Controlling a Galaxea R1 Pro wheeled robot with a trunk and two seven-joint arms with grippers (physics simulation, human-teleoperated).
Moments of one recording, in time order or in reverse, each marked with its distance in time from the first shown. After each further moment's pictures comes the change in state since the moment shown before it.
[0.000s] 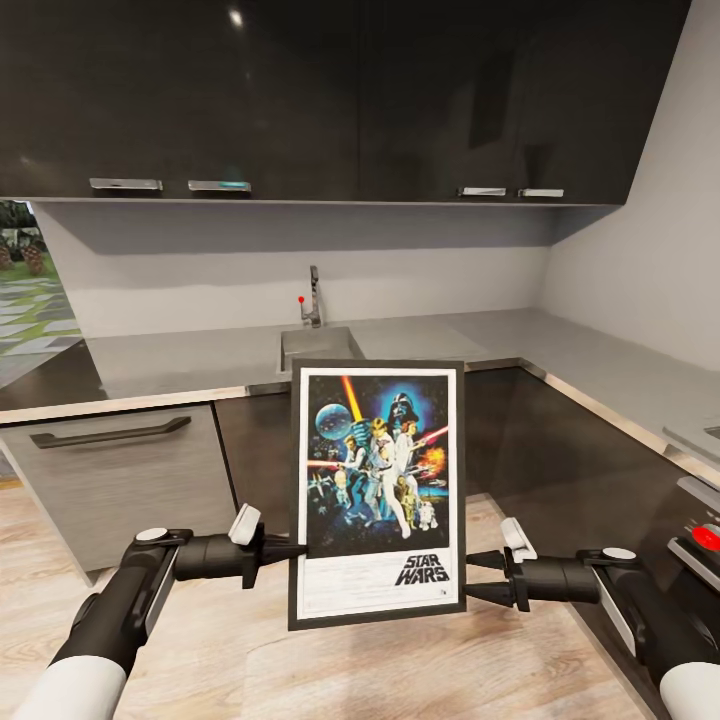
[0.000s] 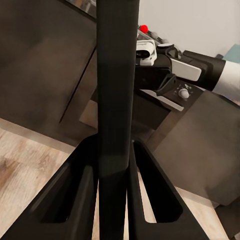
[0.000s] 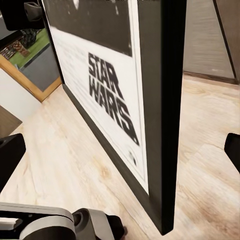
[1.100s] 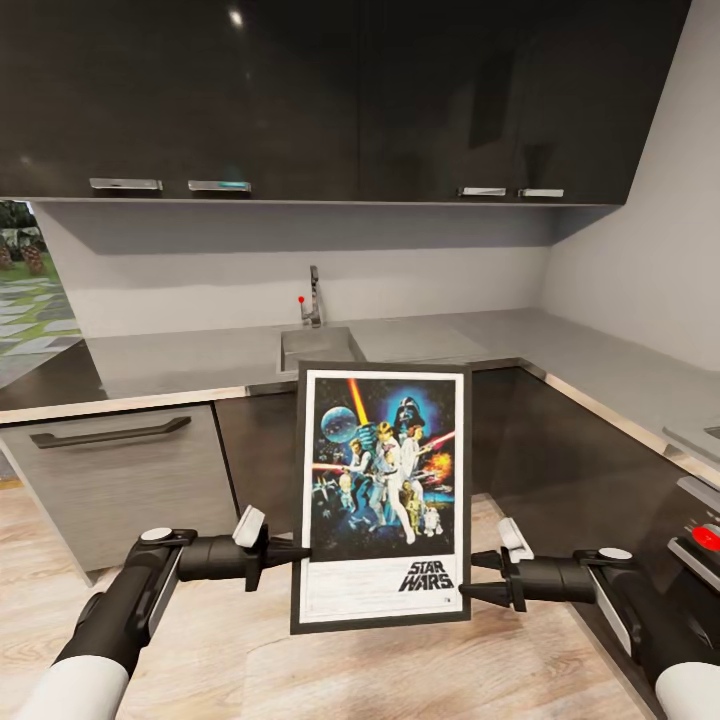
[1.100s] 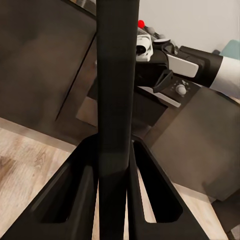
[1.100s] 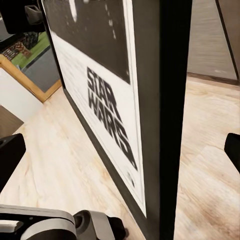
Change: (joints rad) left arm 0.000 -0.002 -0.023 0.000 0.001 0.000 0.000; right arm 0.000 0.011 0.000 0.000 0.001 0.000 -0.002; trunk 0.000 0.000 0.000
